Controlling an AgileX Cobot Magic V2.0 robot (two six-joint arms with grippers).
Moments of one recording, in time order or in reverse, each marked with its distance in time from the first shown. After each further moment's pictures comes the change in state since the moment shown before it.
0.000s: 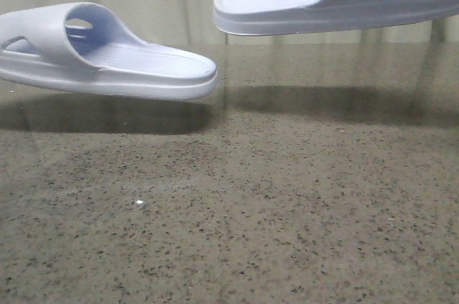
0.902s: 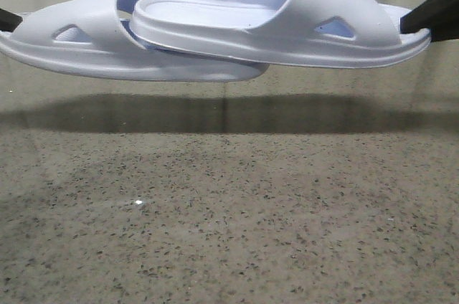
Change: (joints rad) left arm -0.108 0.027 0.082 -0.180 0.030 0.016; right arm 0.000 0.360 -0.073 0.193 0.269 -0.186
